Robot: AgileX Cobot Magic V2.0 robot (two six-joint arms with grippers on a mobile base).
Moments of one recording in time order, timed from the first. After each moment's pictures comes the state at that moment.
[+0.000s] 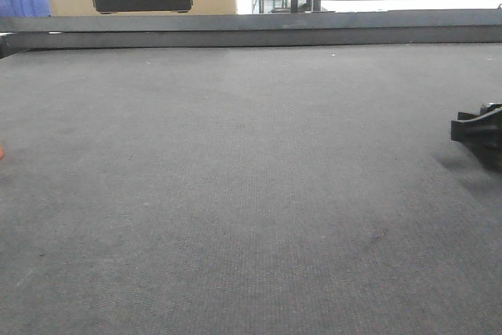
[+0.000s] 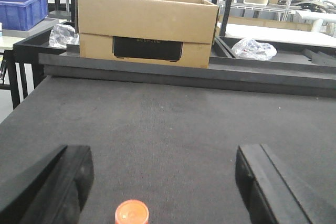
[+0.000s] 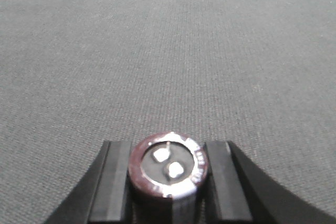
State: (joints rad) left arm -0.15 0.43 -0.65 -0.02 0.36 -0.06; right arm 0.04 1.89 -0.48 0.02 -1.08 -0.03
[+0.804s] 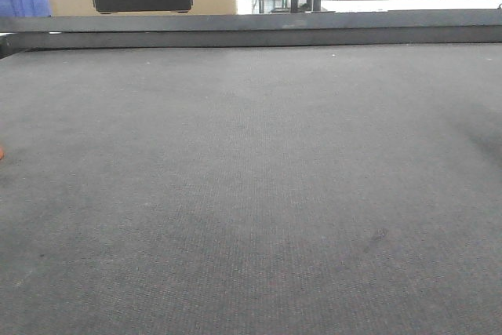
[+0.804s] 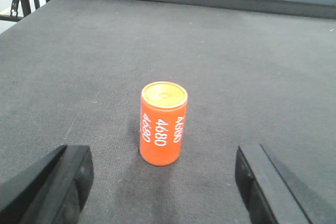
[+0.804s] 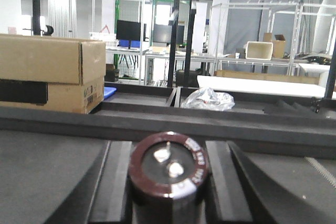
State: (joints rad) left arm -0.15 0.72 -0.10 -0.02 -0.32 -0.06; right arm 0.04 0.95 -0.48 0.02 -0.59 -0.03
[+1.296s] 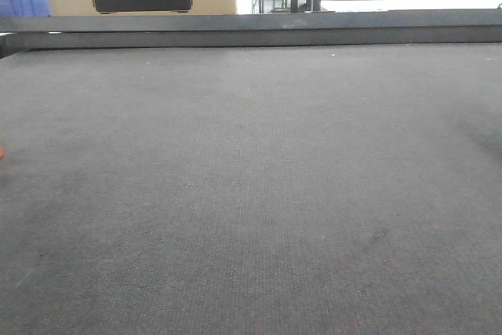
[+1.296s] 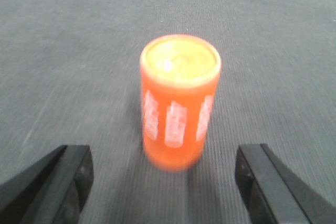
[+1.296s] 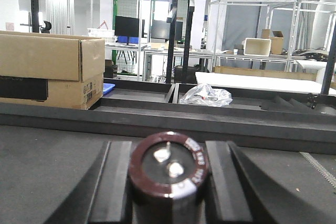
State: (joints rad) left arm -0.15 1.41 -0.27 -0.02 -0.68 -0.06; right arm 0.04 0.88 -0.48 0.02 -0.49 -0.03
